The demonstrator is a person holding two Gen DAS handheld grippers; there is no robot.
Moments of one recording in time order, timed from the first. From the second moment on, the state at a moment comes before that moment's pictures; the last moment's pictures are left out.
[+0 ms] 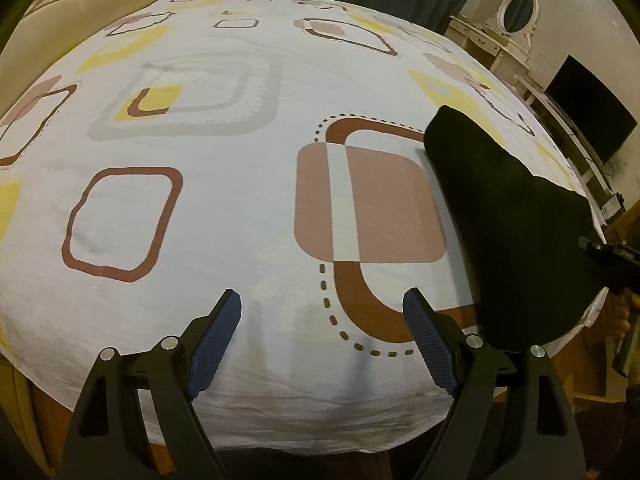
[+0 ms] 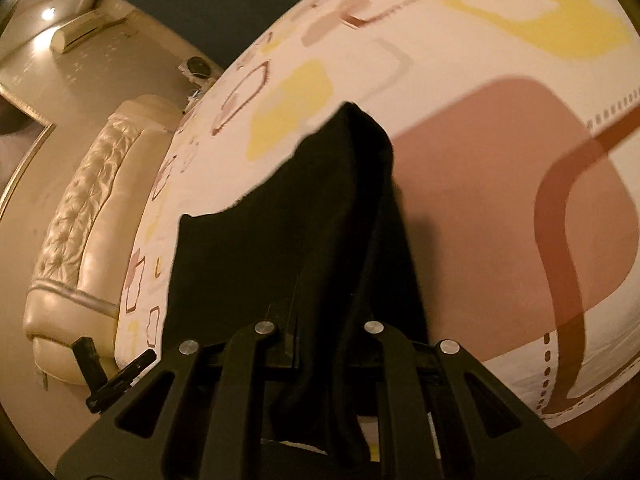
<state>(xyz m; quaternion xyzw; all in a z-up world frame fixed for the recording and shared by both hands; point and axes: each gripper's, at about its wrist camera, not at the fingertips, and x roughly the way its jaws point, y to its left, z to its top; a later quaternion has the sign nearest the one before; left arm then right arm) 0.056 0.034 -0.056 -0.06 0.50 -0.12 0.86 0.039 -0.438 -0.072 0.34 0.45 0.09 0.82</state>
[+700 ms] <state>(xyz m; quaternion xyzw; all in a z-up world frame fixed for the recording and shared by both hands) 0.054 0.027 -0.057 -0.05 0.50 -0.12 0.86 -0.005 -0.481 -0.085 0.42 0.40 0.05 0.81</state>
